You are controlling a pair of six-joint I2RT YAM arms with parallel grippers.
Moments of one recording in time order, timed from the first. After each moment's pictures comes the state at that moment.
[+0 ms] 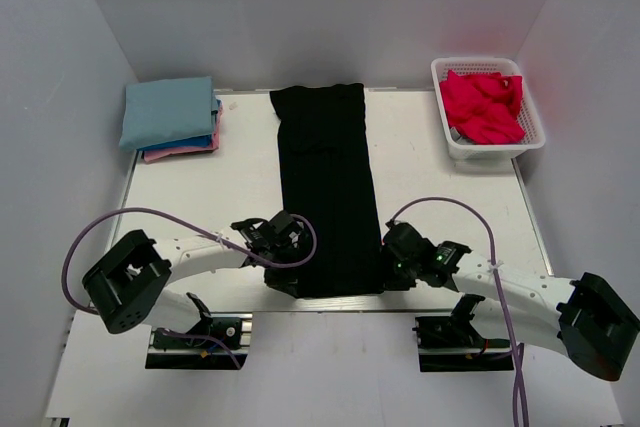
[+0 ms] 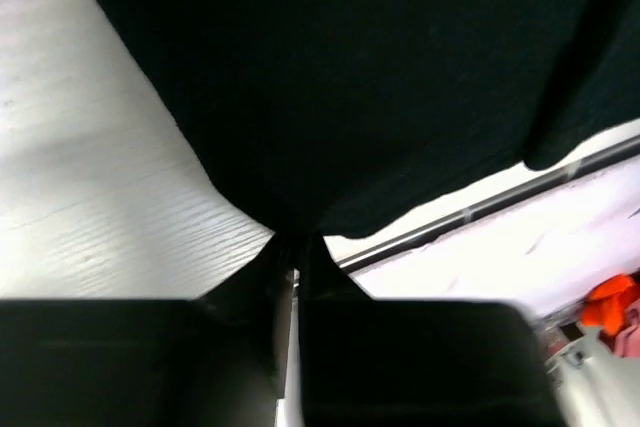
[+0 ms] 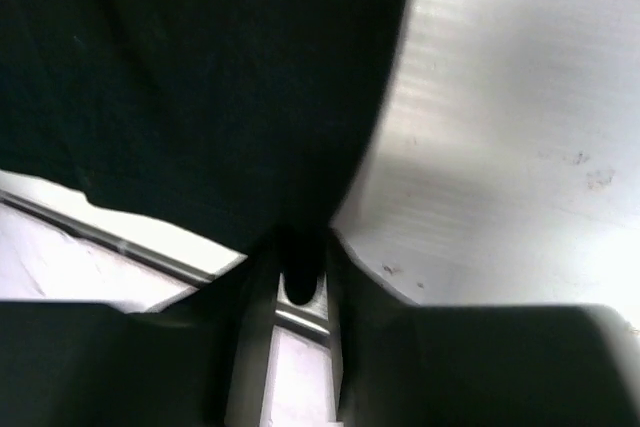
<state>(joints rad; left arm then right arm) -0.88 1.39 0.62 -0.49 0.24 -0.79 0.92 1.02 0.41 -0.46 -0.05 0.83</state>
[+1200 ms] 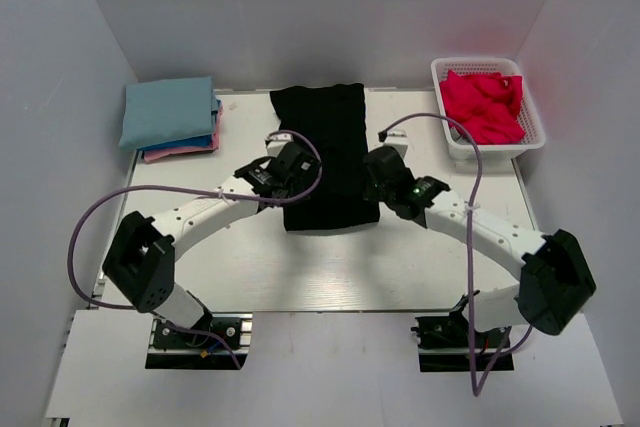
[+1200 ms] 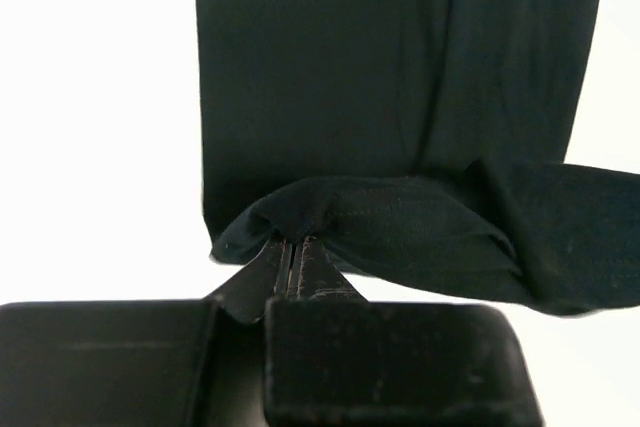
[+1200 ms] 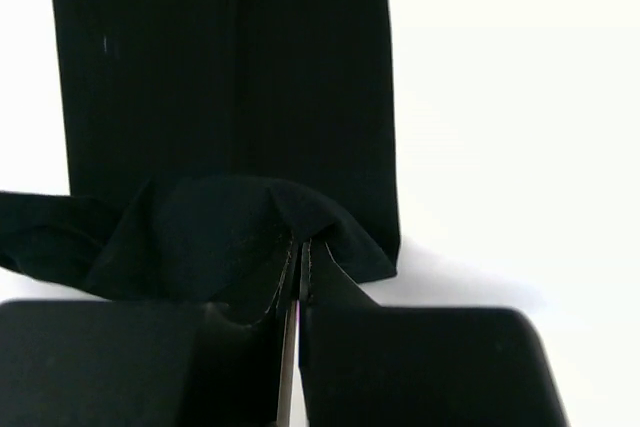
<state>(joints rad) -0.76 1.52 1.12 -0.57 -0.34 -0.81 0.77 1.33 0.95 -0.37 0.40 0.60</state>
